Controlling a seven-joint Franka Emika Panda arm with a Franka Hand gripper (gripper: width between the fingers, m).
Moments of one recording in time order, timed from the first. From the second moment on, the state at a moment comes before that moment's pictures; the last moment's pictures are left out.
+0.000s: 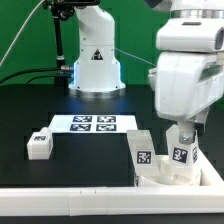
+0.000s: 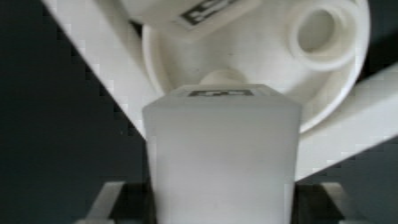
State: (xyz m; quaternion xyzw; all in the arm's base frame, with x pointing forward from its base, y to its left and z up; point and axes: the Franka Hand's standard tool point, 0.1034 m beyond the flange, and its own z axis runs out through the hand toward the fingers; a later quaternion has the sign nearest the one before) arm 0.645 0.108 0.093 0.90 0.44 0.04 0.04
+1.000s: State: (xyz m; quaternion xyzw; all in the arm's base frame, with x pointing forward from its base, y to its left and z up) arm 0.649 0.109 0.092 0.99 -0.14 0.04 -0.03
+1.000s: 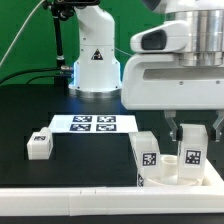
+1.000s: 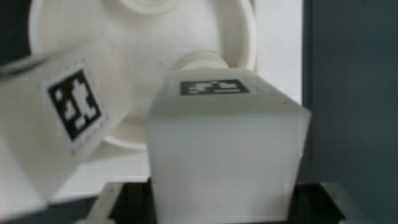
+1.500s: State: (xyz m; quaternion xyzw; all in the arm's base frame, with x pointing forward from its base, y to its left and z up) arm 0.648 0.107 0.092 0.95 -0.30 0.04 -0.03
